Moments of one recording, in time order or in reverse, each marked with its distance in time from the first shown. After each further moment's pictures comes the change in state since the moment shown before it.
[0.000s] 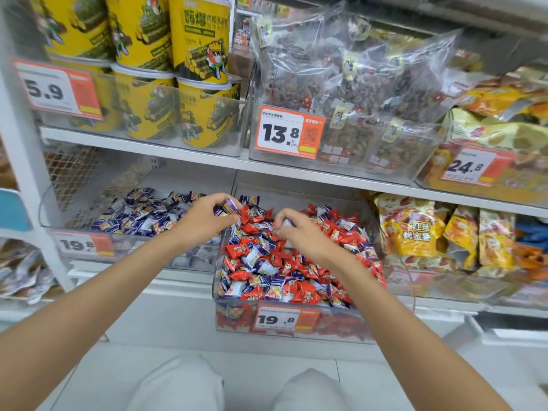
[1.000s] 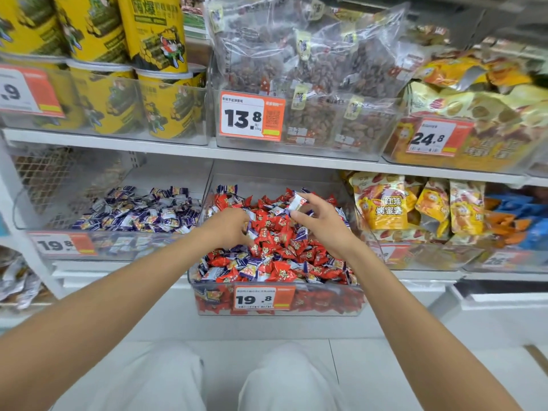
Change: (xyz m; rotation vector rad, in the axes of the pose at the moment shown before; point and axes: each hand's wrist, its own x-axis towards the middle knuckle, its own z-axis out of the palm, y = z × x) left_hand 0.015 0.014 0.079 0.677 -0.373 0.026; right_hand -0.044 0.044 -0.047 0.172 0.276 0.012
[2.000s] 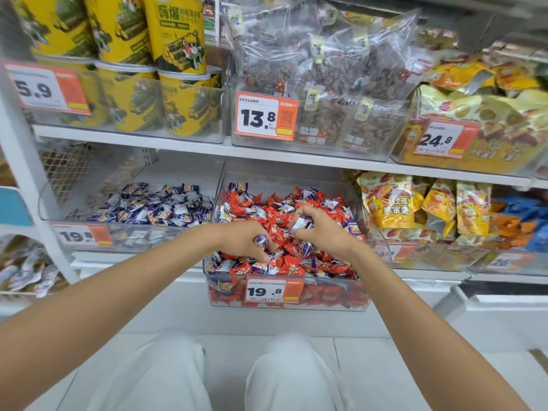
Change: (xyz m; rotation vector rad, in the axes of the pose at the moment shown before) left_hand -0.032 0.009 -0.010 -0.155 -0.342 0.241; right_hand -0.015 -0.009 0.011 -0.203 -0.223 0.008
